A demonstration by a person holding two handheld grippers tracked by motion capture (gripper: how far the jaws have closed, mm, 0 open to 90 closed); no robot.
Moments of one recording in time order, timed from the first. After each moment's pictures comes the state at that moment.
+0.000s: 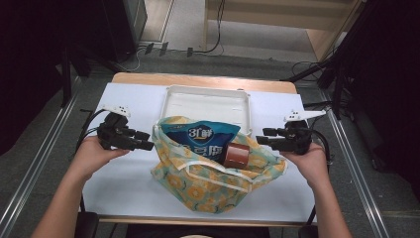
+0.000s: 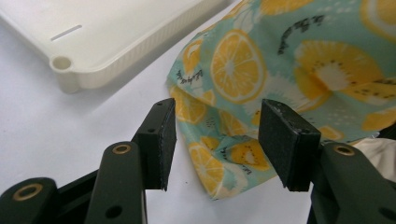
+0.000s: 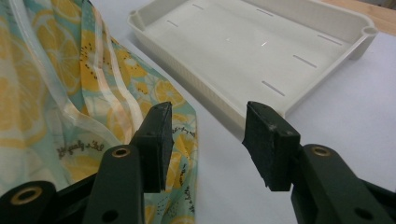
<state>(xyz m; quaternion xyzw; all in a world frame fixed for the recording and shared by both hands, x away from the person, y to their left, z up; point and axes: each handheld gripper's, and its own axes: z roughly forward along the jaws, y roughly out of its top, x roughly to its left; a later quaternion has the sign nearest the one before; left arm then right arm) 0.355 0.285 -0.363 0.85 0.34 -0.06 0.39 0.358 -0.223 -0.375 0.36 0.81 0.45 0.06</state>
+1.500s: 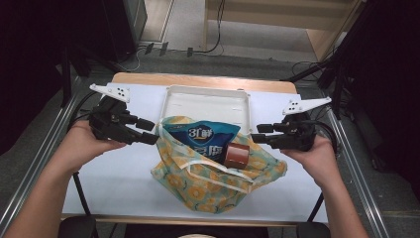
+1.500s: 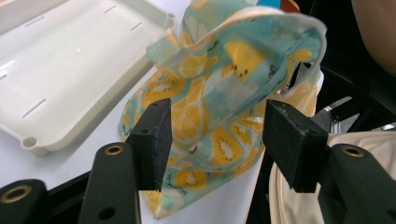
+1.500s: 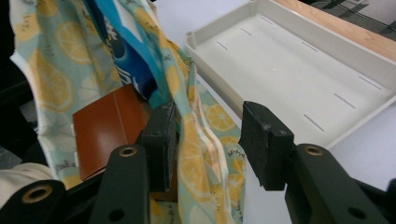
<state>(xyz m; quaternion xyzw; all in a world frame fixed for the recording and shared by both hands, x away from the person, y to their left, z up) 0.329 0.250 -0.268 0.87 0.27 -0.05 0.40 0.331 -0.197 -0.305 0.30 0.84 0.45 0.04</state>
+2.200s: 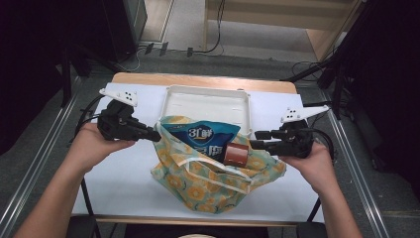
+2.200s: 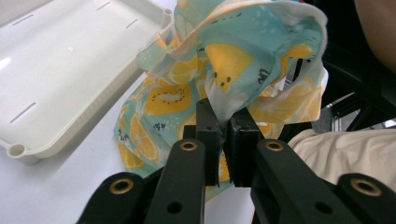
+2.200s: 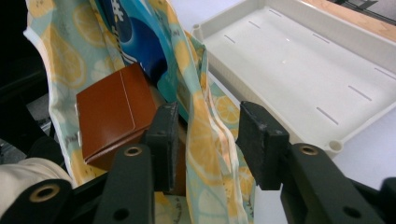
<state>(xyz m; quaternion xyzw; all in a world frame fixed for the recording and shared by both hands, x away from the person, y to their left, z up) 0.331 0.245 -0.282 0.88 0.26 -0.05 0.41 0.322 -0.196 -0.319 0.30 0.84 0.46 0.03</state>
